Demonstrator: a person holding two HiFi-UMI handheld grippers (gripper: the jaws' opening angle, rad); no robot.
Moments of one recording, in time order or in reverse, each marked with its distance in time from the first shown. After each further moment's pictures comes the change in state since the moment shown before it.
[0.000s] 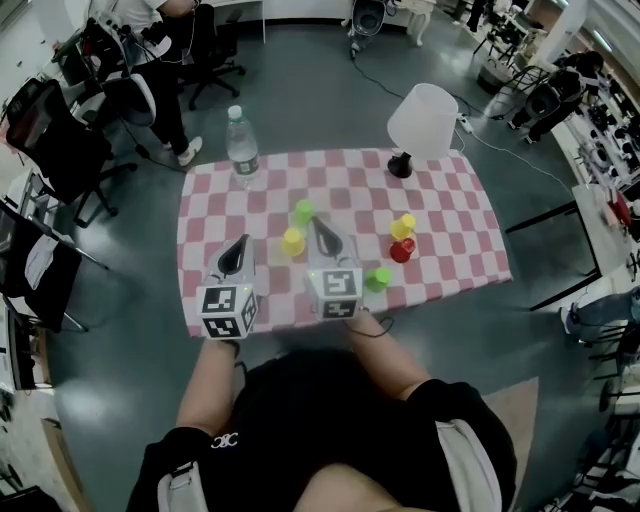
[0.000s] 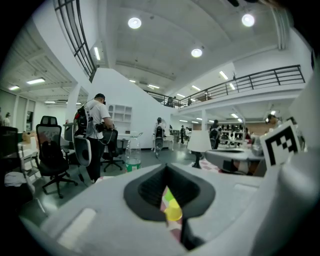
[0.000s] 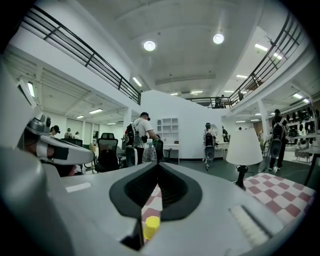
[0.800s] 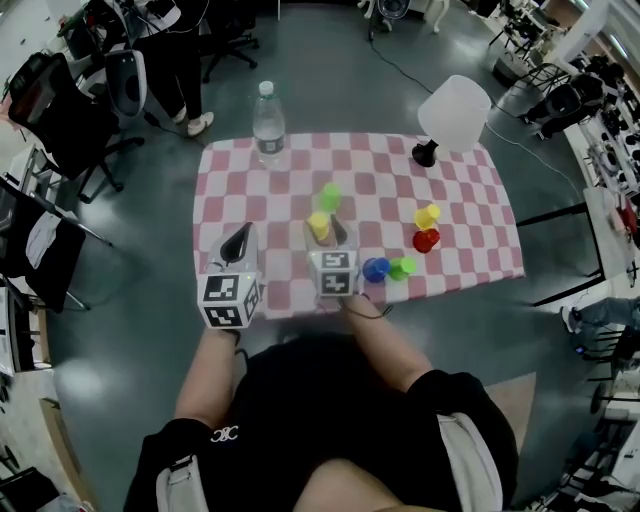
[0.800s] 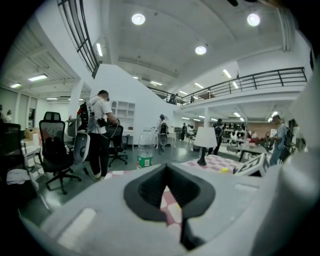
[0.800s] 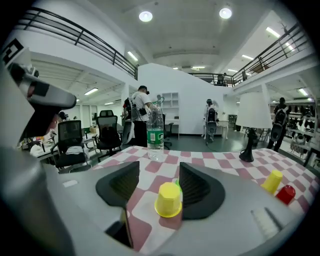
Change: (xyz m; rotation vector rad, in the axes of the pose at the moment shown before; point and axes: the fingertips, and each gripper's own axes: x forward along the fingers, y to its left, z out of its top) left arm -0.015 0.044 -0.020 -0.024 0.040 0.010; right arm 0.047 0.025 -0.125 0.033 0.290 -0.013
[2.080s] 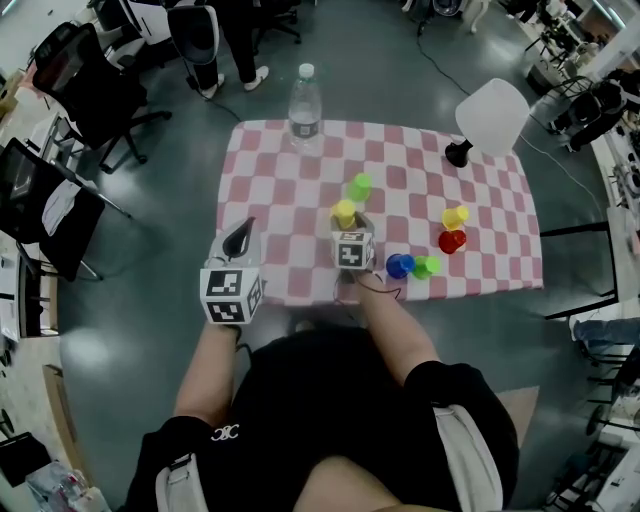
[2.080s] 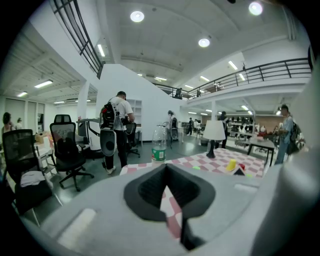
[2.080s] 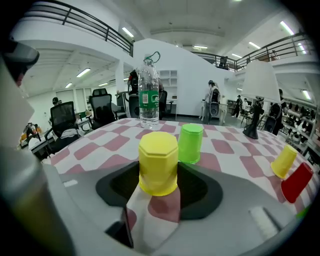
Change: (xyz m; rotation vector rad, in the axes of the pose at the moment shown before) left arm -0.034 0.037 -0.017 0.014 0.057 0.094; right arm 0.065 -0.026 -0.100 0.001 0.247 -0.045
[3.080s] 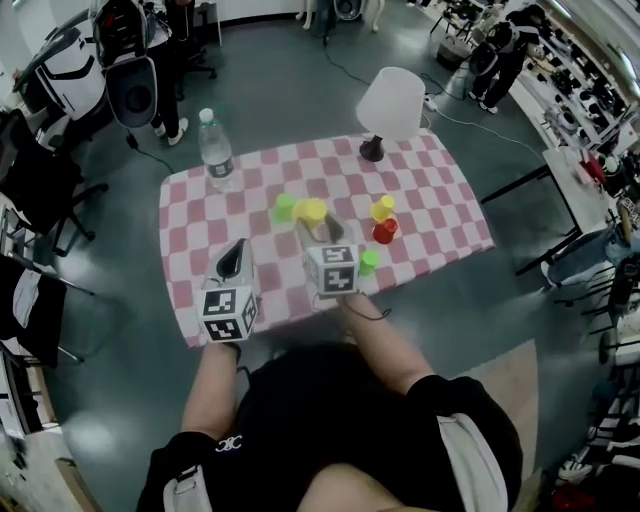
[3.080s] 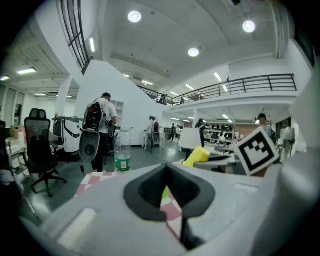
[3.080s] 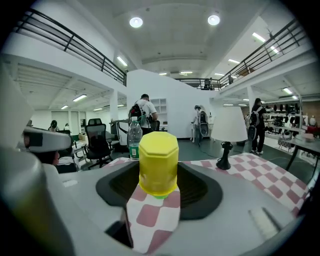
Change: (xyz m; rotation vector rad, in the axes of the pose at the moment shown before) left arm 0.045 -0.107 0.026 0.008 -0.063 -0.222; right arm -0.159 -0.050 0.118 0.085 -0.304 -0.053
